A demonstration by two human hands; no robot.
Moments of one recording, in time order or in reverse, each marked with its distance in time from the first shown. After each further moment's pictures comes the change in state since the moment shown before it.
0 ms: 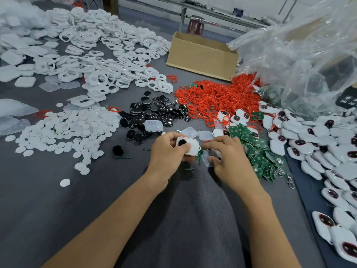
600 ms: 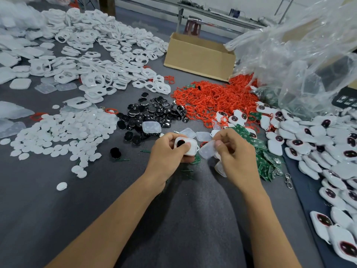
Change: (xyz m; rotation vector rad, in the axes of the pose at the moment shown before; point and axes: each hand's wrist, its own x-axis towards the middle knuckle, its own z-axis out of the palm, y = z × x) left_hand 0.001 0.000 -0.003 0.001 -0.053 -0.049; right_hand 0.001 -0.004 -0.007 0.466 0.281 0.054
